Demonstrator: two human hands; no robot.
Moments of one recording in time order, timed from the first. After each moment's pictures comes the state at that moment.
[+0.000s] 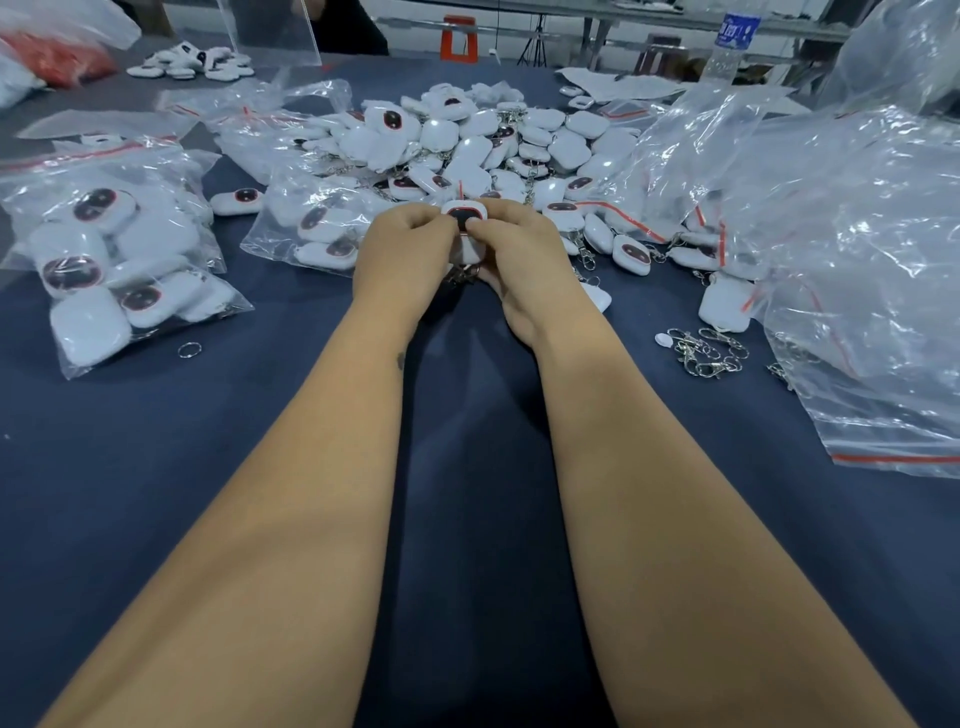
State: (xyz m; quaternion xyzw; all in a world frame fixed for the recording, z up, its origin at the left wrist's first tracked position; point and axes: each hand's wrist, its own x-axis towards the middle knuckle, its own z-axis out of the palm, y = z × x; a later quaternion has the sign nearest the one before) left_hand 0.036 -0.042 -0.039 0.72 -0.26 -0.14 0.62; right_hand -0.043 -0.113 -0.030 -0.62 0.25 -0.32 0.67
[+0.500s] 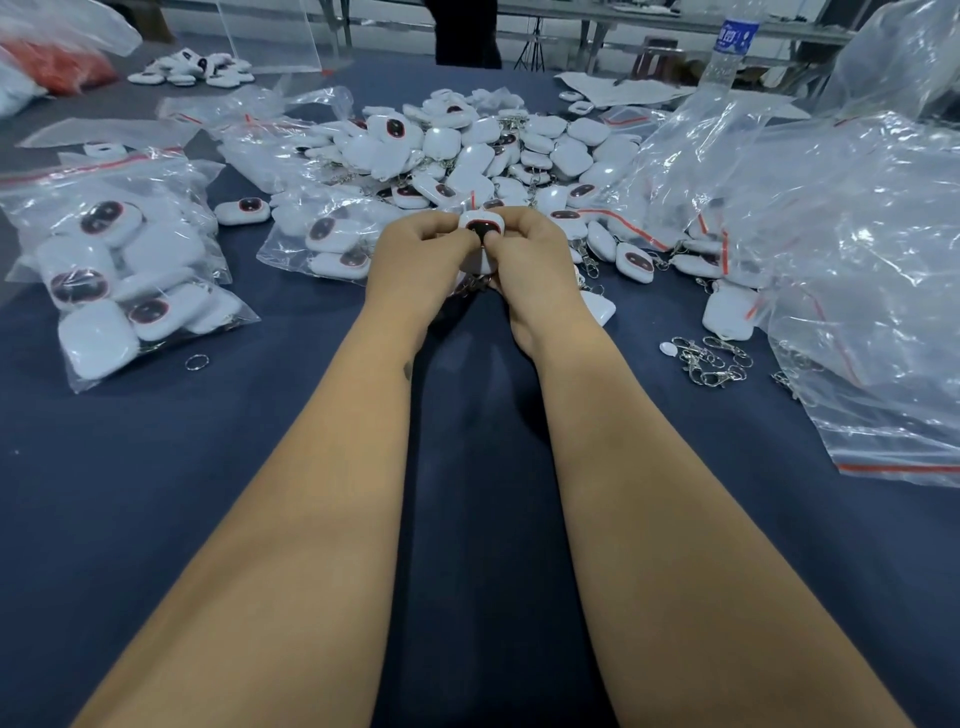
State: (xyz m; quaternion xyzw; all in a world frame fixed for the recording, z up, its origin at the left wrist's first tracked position) left_hand 0.030 -0.040 -0.038 0.68 -0.30 -0.16 0.65; right_hand -0.039 -0.114 -0.033 -0.60 0.27 -0.36 0.66
